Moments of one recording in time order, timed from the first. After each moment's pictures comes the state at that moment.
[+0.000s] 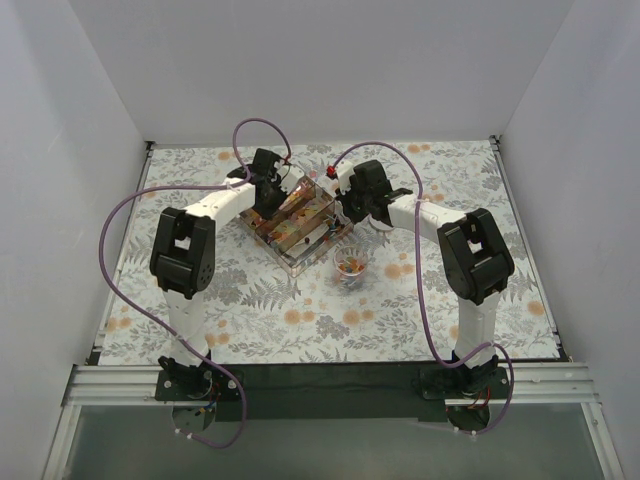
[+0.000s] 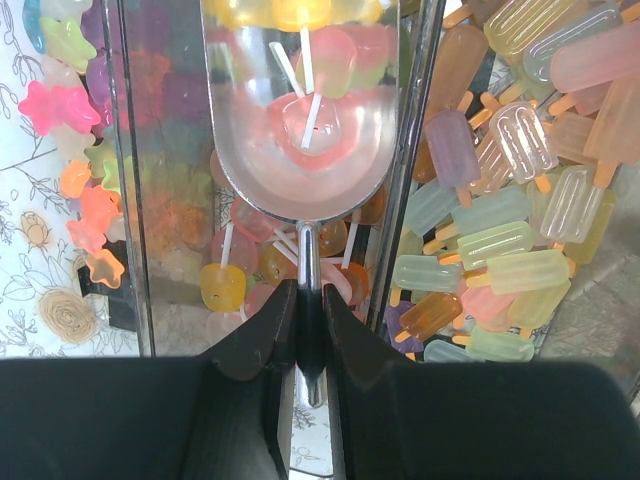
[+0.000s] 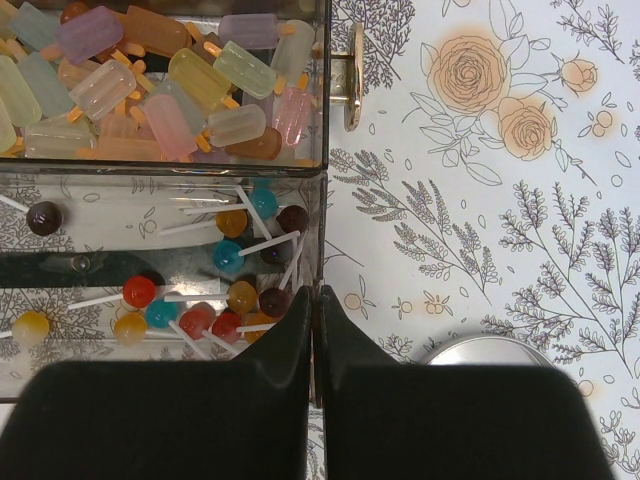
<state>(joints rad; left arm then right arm) -0.36 2.03 1.54 -0.56 0.00 0.41 0.54 1.97 1.36 -0.13 -0.17 -0.23</state>
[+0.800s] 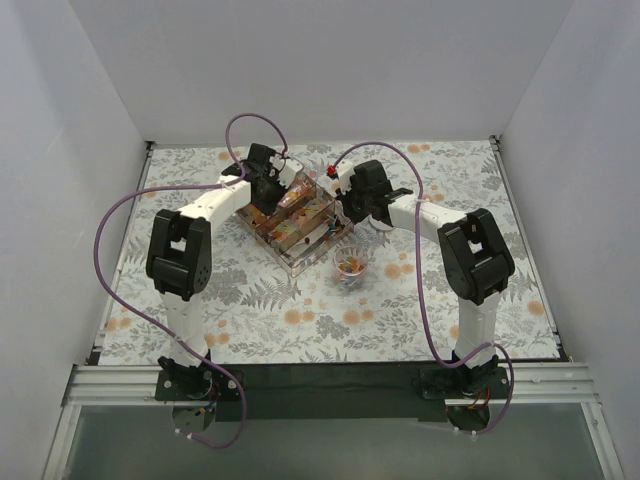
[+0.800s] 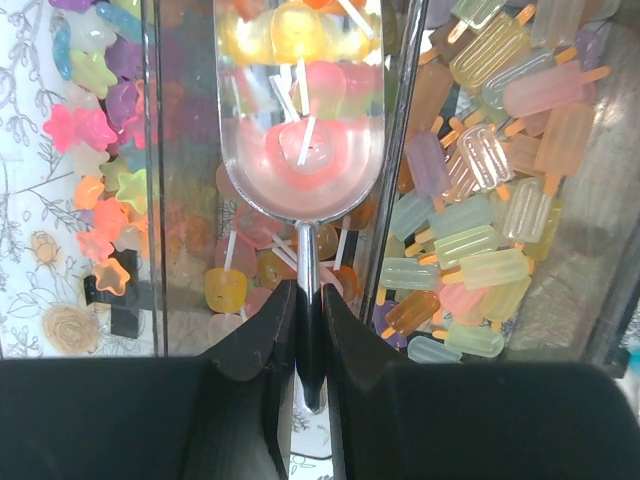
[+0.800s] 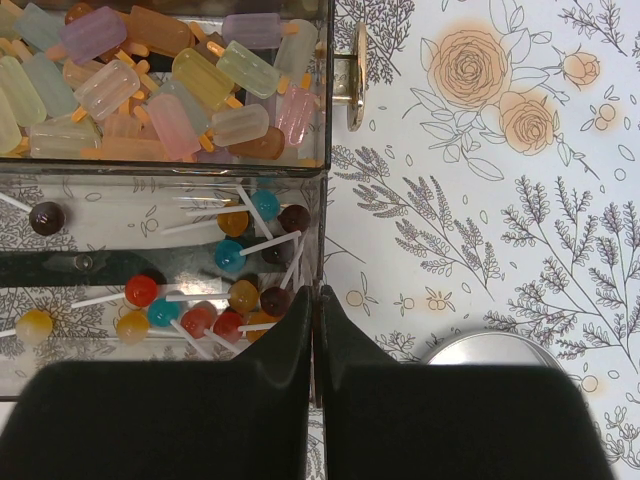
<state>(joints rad) -0.34 2.00 1.57 -0.56 0.08 0.40 0.54 1.97 1.36 -0.13 -0.17 -0.22</state>
